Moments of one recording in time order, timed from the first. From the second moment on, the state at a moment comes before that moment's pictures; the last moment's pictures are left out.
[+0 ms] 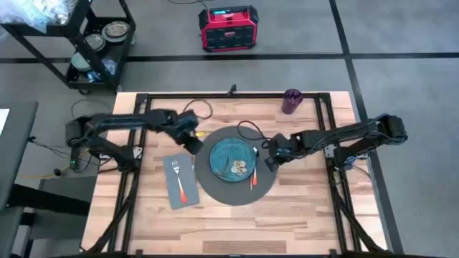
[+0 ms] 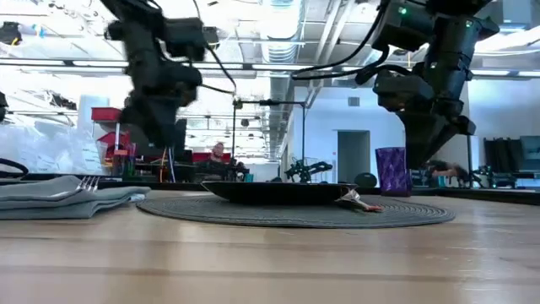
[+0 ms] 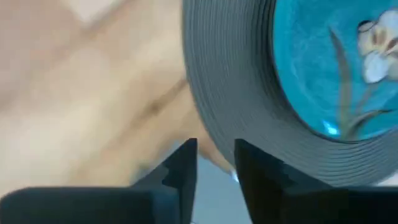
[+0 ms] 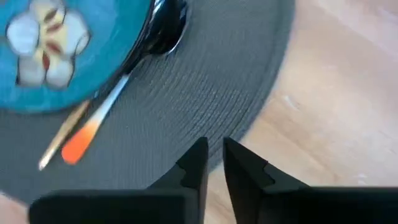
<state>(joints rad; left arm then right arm) 0.26 1.29 0.83 -0.79 0.08 -0.80 0.01 1.37 0.78 -0.66 0.09 0.85</state>
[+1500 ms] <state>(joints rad) 0.21 1.52 0.76 -0.58 -0.08 -0.84 -0.05 1.28 0.78 -0.81 0.08 0.67</state>
